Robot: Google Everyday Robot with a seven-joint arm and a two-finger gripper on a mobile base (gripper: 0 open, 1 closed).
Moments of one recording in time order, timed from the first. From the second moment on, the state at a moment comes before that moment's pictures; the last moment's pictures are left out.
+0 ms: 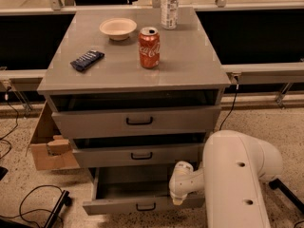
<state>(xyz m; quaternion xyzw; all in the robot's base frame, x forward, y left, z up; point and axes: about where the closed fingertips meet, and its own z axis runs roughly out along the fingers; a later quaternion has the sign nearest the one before) 0.533 -0.123 0.188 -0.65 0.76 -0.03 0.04</state>
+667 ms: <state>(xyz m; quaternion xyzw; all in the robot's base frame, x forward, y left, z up) 0.511 -0.134 0.183 -0.65 0.76 -0.03 0.03</state>
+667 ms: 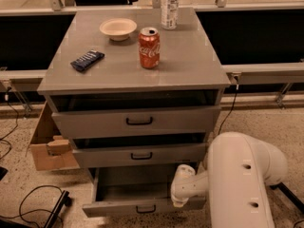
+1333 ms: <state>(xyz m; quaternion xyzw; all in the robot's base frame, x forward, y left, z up) 0.475 -0.147 0.179 -0.64 0.77 -0.01 0.02</state>
